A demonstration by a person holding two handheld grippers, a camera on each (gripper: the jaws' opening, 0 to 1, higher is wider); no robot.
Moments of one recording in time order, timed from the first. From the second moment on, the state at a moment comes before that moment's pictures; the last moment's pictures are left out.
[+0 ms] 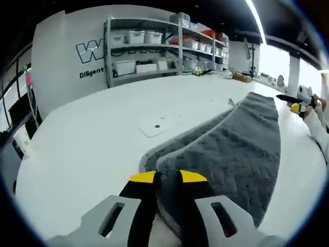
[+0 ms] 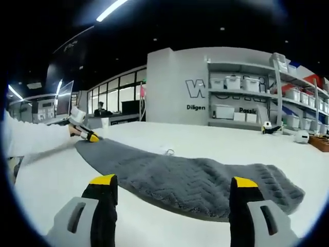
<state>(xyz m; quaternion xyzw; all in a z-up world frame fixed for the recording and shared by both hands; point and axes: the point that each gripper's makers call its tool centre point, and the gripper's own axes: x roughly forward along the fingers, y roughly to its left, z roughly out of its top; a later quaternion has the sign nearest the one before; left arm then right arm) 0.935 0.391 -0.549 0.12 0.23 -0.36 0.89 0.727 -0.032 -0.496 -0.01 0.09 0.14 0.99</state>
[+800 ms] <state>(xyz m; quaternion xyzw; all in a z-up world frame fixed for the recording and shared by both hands) 0.871 0.377 -0.494 0.14 0.08 -0.40 0.90 0.729 -0.035 -0.500 -0.01 0.09 0.14 0.99</state>
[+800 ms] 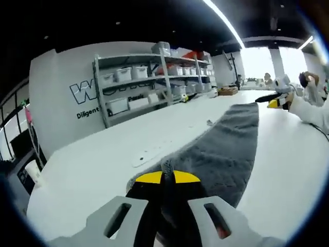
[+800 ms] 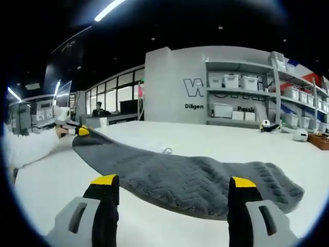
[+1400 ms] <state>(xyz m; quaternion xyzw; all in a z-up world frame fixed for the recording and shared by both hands) 0.791 0.356 -0.490 0.17 0.06 -0.47 0.86 0.728 -0.034 -0.497 -0.01 0.09 0.14 0.99</state>
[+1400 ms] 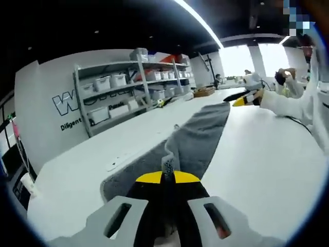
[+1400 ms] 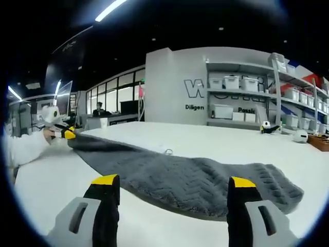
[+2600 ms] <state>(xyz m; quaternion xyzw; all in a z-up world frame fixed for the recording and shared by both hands) 0.727 0.363 -0.537 0.17 0.08 -0.50 0.84 0.731 -0.034 -0.507 -0.01 0.11 0.14 0.98</state>
